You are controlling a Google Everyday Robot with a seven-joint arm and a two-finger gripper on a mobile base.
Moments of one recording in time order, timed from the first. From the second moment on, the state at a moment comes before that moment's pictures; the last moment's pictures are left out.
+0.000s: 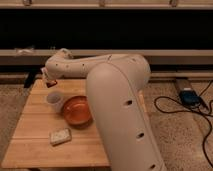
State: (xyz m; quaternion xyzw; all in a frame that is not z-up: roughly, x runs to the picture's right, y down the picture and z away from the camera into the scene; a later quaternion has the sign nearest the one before) arm -0.325 -0.066 0.835 -0.22 -0.19 0.47 0.83
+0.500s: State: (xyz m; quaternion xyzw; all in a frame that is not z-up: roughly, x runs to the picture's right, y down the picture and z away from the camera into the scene) arm -0.320 -0.030 0.805 -0.24 -0.20 0.47 0.83
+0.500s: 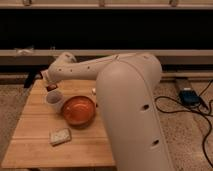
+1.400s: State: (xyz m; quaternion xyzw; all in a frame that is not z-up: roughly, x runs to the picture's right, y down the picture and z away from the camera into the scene) arm -0.313 0.022 0.821 -0.27 -0.16 0.45 0.83
